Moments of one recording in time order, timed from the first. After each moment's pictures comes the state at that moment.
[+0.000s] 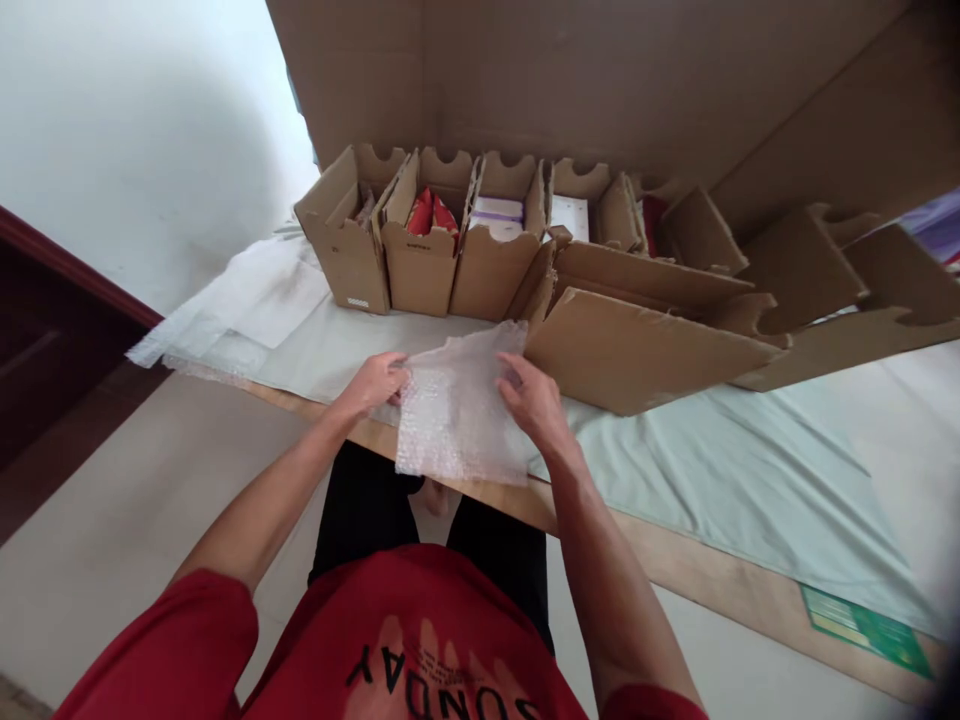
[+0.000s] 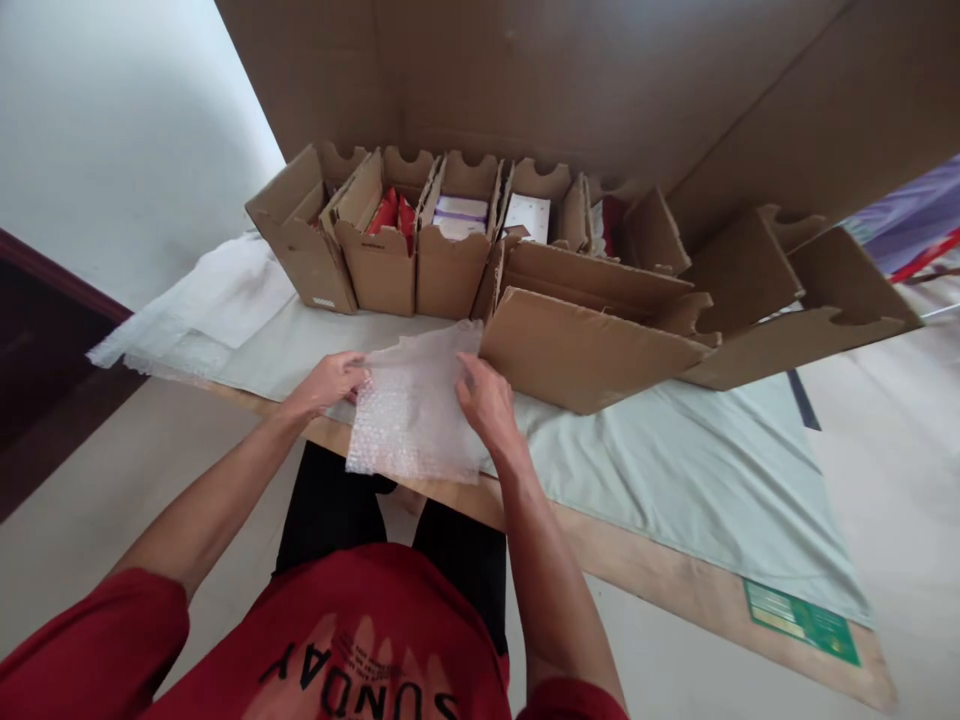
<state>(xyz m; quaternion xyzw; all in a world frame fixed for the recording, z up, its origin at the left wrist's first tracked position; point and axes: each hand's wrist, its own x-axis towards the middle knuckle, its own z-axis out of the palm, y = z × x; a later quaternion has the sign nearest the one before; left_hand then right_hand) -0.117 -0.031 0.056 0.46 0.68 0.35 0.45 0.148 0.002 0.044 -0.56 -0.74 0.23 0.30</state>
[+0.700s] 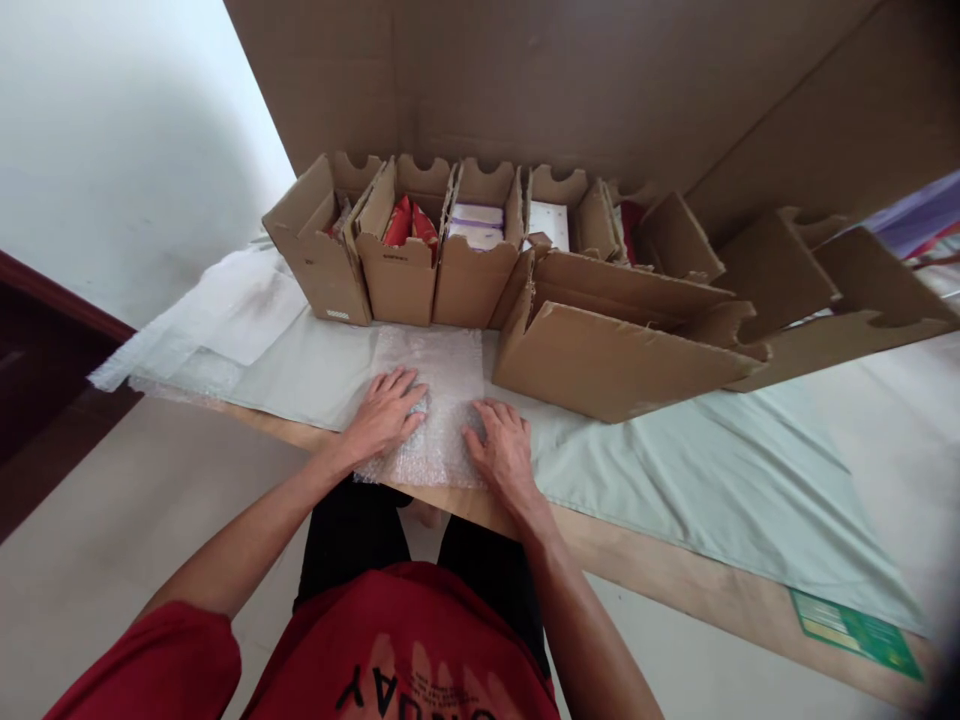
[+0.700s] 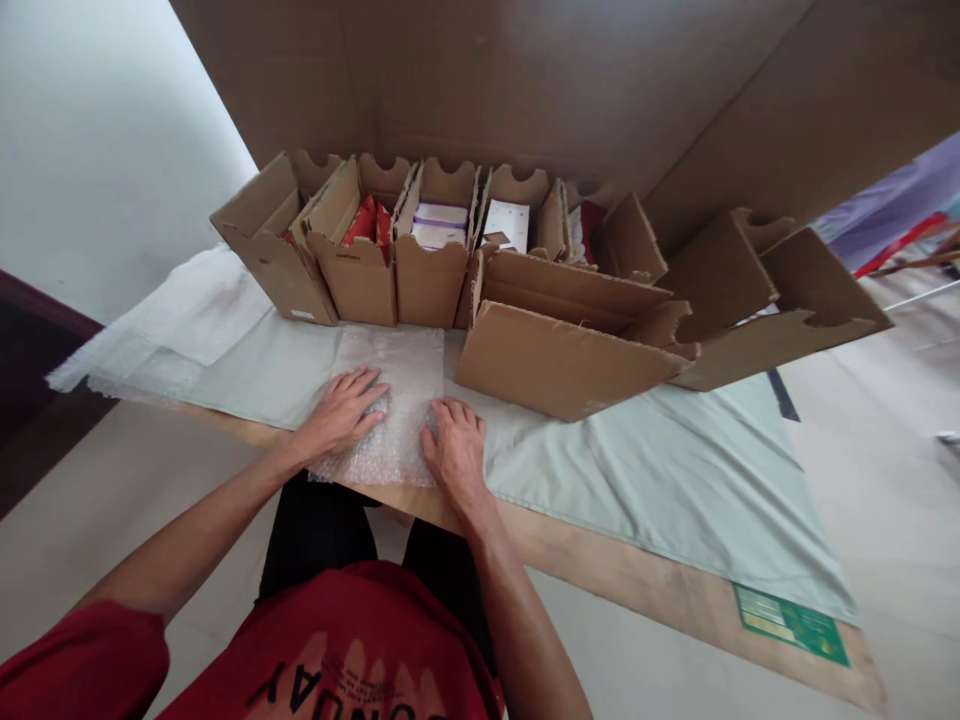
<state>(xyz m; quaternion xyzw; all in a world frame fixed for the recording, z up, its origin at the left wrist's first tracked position) -0.092 -0.040 0.021 0.80 0.57 0.11 0.11 0.141 -0.049 0.004 -0.58 -0.78 0.10 0.22</state>
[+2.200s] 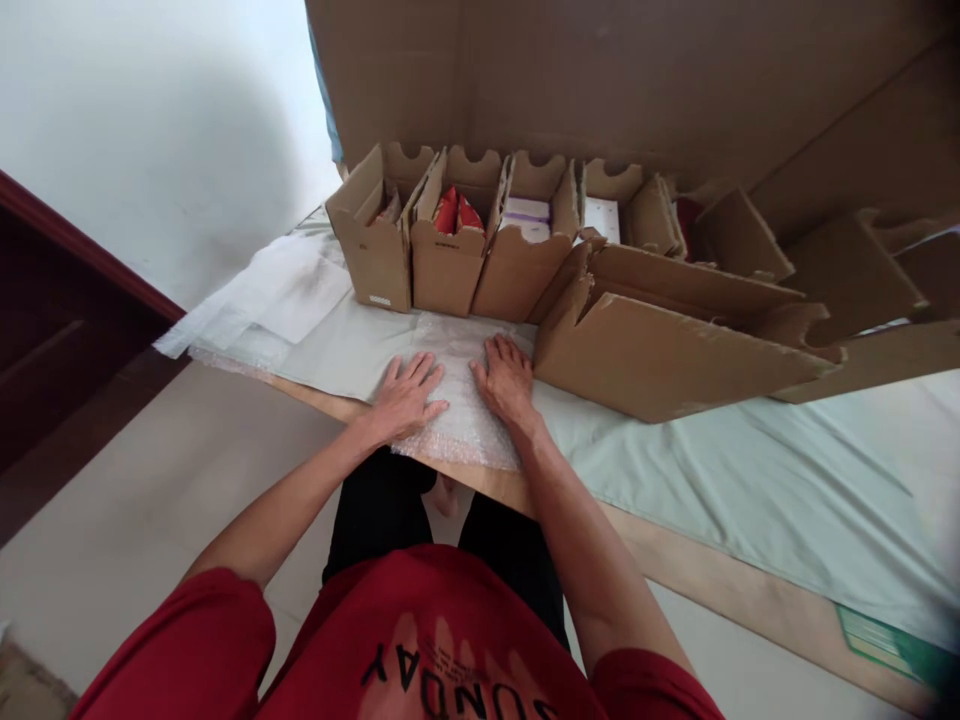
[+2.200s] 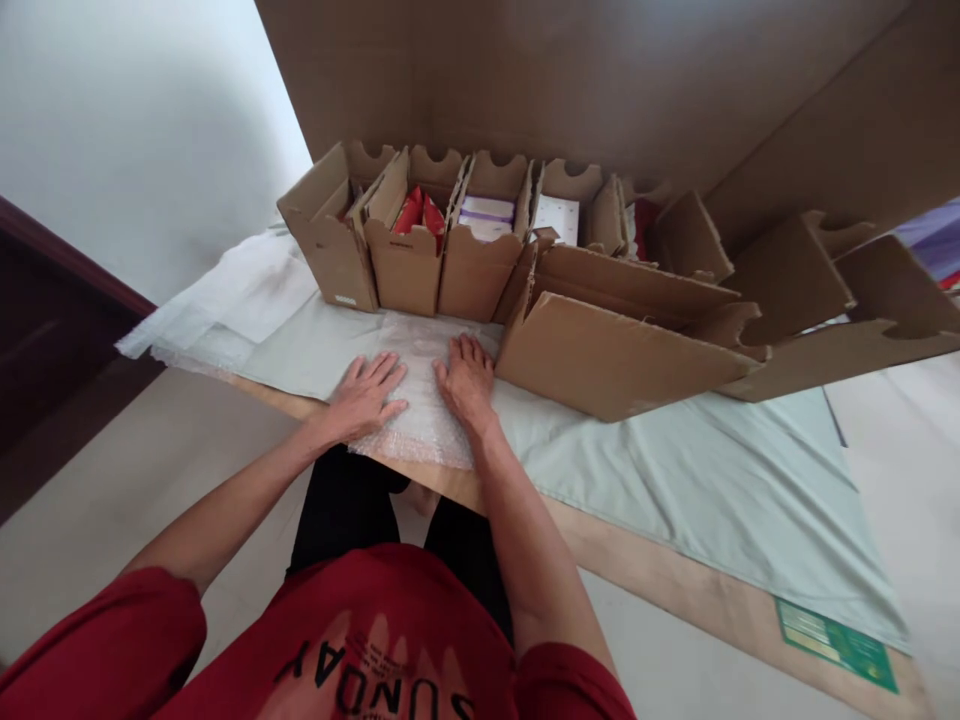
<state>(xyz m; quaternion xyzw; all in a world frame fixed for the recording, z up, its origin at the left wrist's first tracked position) -0.117 -0.053 0.025 0.79 0.61 0.03 0.07 0.077 0.036 0.001 -0.57 -0.81 0.05 0.13</state>
